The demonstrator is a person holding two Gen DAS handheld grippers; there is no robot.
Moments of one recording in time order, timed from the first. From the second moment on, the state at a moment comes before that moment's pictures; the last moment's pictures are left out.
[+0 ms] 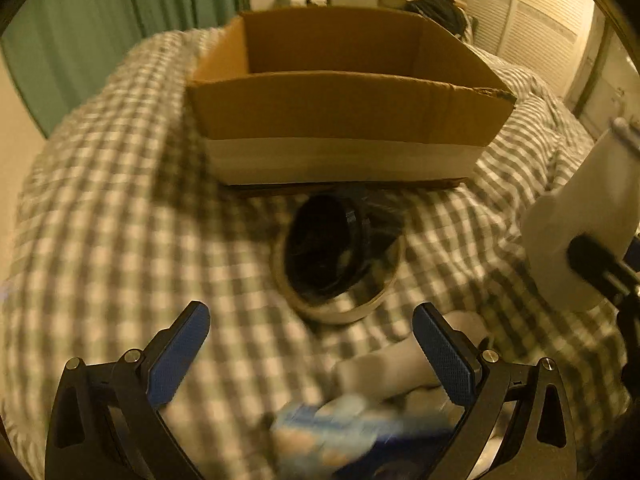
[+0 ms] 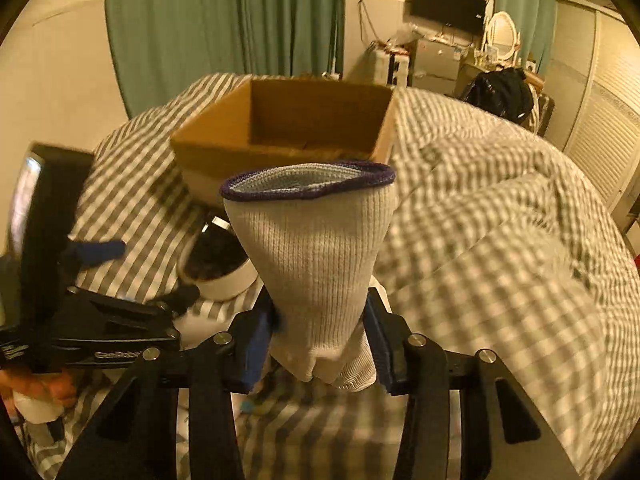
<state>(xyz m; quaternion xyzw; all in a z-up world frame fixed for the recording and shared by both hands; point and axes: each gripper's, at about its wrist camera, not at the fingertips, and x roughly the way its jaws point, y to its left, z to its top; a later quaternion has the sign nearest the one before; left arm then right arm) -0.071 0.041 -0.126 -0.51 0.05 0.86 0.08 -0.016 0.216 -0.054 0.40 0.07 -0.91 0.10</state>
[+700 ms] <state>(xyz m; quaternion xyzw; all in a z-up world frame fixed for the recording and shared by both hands) -0.094 0.086 -0.148 -0.51 0.06 0.85 0.10 -0.024 0.233 -0.064 0.40 0.02 -0.91 0.12</state>
